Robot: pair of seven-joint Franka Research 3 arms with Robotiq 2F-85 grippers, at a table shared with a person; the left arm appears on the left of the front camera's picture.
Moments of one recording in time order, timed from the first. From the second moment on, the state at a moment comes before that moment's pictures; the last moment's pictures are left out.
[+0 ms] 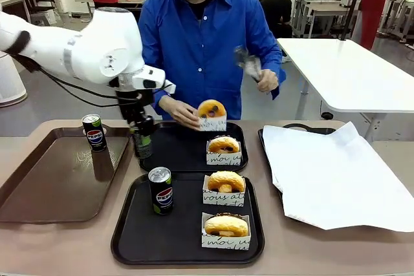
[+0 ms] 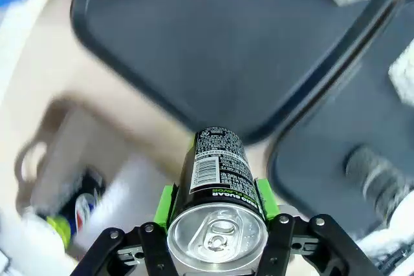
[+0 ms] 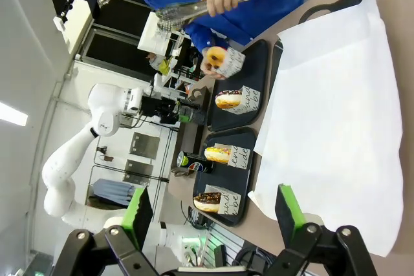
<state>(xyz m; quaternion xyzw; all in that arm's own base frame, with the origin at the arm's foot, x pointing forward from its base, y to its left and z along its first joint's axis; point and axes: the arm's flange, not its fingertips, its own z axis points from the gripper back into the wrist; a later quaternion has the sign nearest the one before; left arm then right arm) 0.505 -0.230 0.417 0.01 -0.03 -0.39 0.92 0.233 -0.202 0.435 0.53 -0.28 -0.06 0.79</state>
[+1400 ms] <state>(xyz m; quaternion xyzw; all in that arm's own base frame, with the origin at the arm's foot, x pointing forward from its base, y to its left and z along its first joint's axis) 0.430 -0.214 0.493 0.01 -0.09 -0.42 0.91 0.233 -0.202 0.435 0.53 -0.28 -0.06 0.79</state>
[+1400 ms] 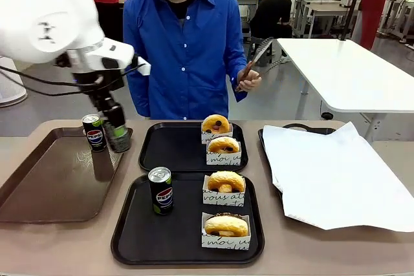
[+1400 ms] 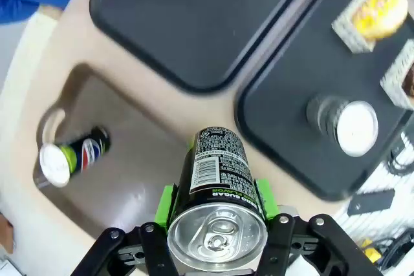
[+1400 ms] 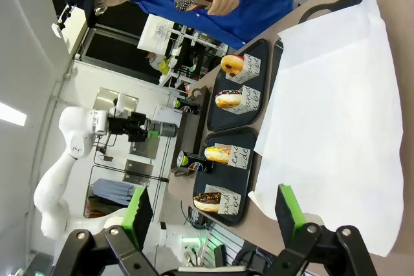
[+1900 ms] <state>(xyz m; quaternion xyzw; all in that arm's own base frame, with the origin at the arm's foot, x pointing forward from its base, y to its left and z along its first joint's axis) 0.529 -0.252 0.437 -0.01 -0.07 -0.40 0.92 0.233 -0.202 0.435 0.53 -0.28 -0.06 0.79</state>
